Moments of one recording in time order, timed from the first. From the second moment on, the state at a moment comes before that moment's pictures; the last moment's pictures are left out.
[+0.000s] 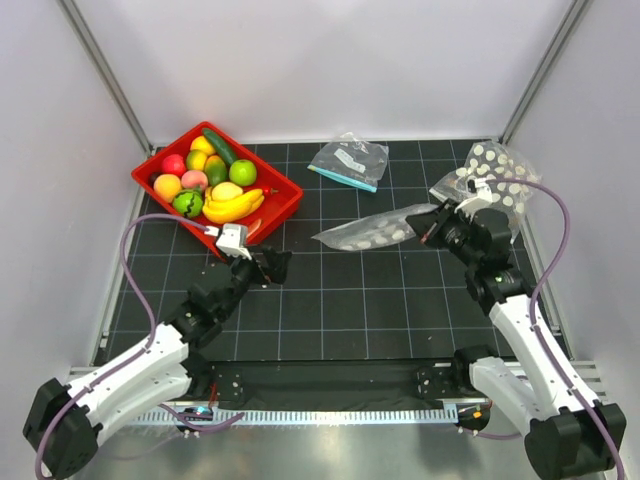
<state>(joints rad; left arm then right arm) -0.70 0.75 0.35 0.27 -0.28 -0.37 0.17 0.84 0.69 -0.06 -0.29 0.63</state>
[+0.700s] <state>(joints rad) -0.70 0.87 0.36 0.24 -0.26 -0.37 0.17 0.76 0.60 -0.36 0.15 0.66</state>
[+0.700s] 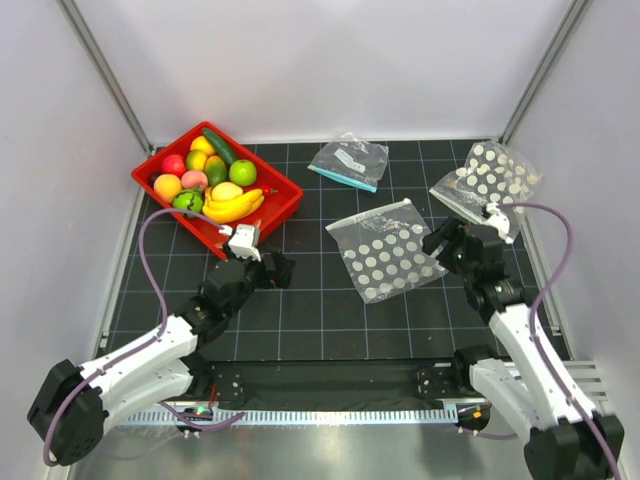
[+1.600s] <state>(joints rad) -0.70 0.89 0.37 0.24 -0.25 -0.37 0.47 1.88 1.50 -0.64 0.52 0.83</state>
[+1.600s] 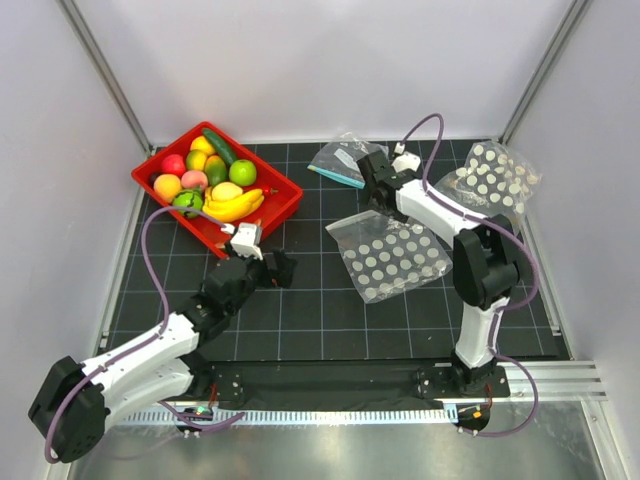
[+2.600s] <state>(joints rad) -0.70 0.89 0.37 0.24 -0.22 -0.37 0.47 2.18 1.71 -0.73 0.56 0.97</state>
